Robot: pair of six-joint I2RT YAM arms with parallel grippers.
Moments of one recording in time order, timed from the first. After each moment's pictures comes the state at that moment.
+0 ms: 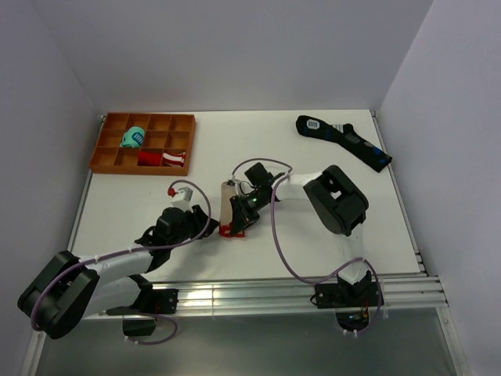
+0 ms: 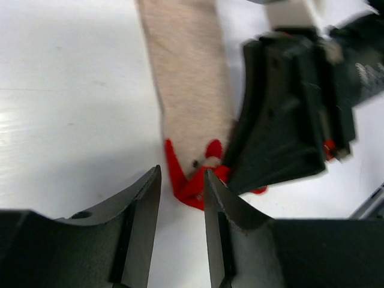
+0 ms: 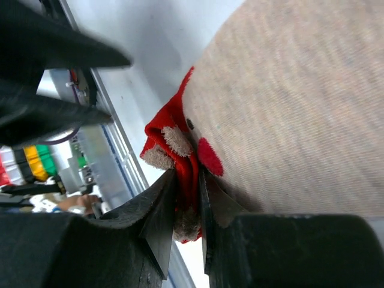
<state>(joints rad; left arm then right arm) -0.61 1.14 0.20 0.46 0.03 -0.72 0.66 2.03 1.14 -0.25 -0.90 0.27</state>
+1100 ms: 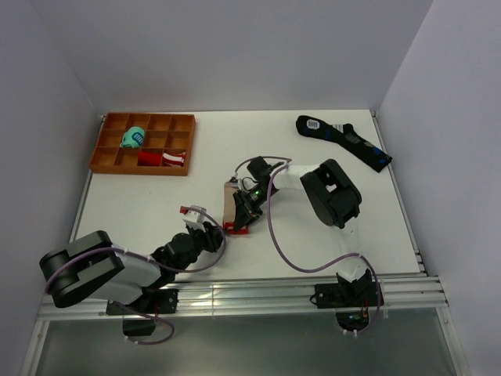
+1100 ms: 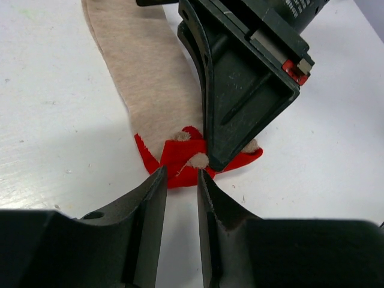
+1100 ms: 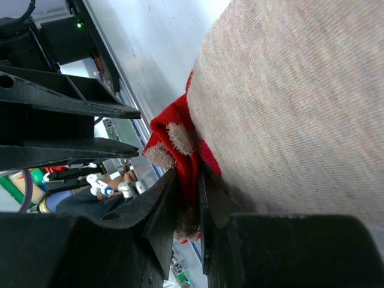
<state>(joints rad) -0.97 1.34 0.05 1.05 -0.35 -0.54 0.59 2.14 1.32 -0.55 -1.00 0.20</state>
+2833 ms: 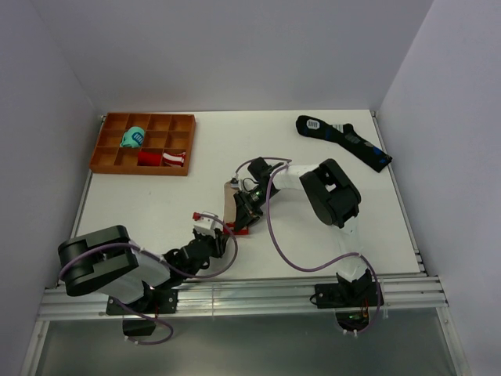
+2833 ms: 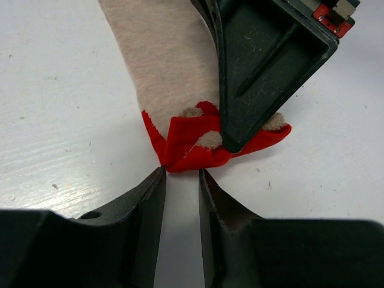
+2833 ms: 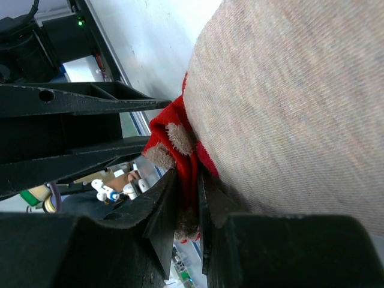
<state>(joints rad) -1.13 1.46 0.11 0.97 -0.57 -0.51 0.59 2.15 1.32 -0.56 -1.02 0.19</state>
